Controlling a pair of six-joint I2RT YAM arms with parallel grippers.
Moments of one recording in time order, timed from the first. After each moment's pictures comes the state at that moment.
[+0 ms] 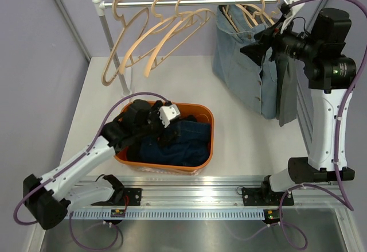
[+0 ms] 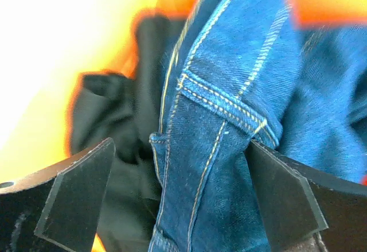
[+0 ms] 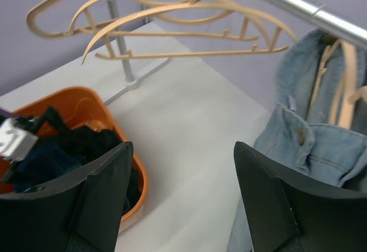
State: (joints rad) left arm -0.70 1.07 0.88 -0.49 0.27 0.34; right arm 0.05 1.49 2.17 -0.90 -0.84 -0.21
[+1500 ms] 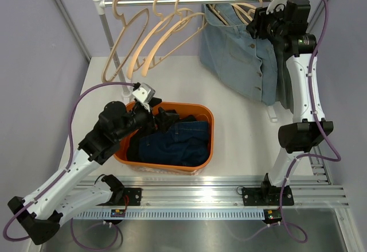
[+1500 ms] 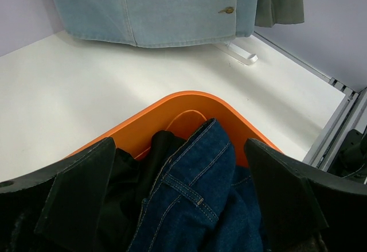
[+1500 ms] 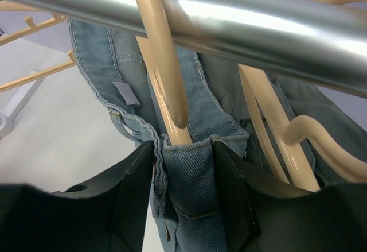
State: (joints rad) left arm -0.70 0.82 0.90 -0.19 0.15 -0.12; right arm 0.05 1.86 2.28 -0.66 -0.33 -0.07
